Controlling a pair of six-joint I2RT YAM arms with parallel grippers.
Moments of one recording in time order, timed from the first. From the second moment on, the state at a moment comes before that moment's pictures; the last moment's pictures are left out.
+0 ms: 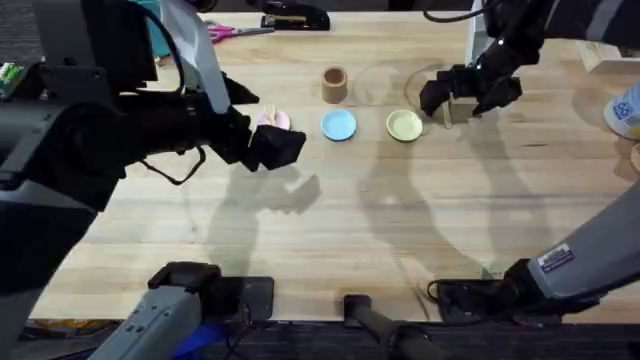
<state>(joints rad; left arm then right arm) -0.06 0.92 0.82 -0.72 0.55 0.42 0.02 1.93 1.37 -0.84 0.04 0.05</state>
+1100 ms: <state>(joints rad) -0.06 0.92 0.82 -0.72 0.55 0.42 0.03 1.99 1.44 -0.83 0.04 0.11</state>
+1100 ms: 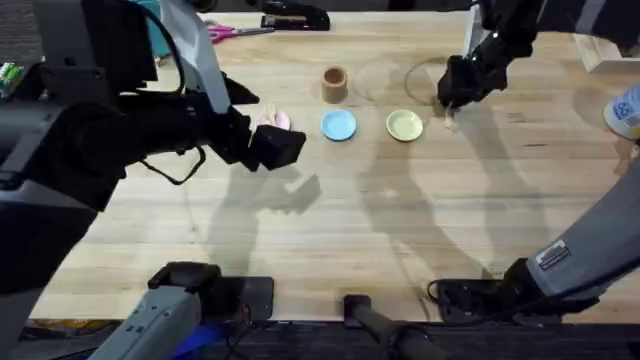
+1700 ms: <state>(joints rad) -0.06 0.92 0.82 -0.72 0.55 0.42 0.03 1.98 1.44 -0.83 0.04 0.11</state>
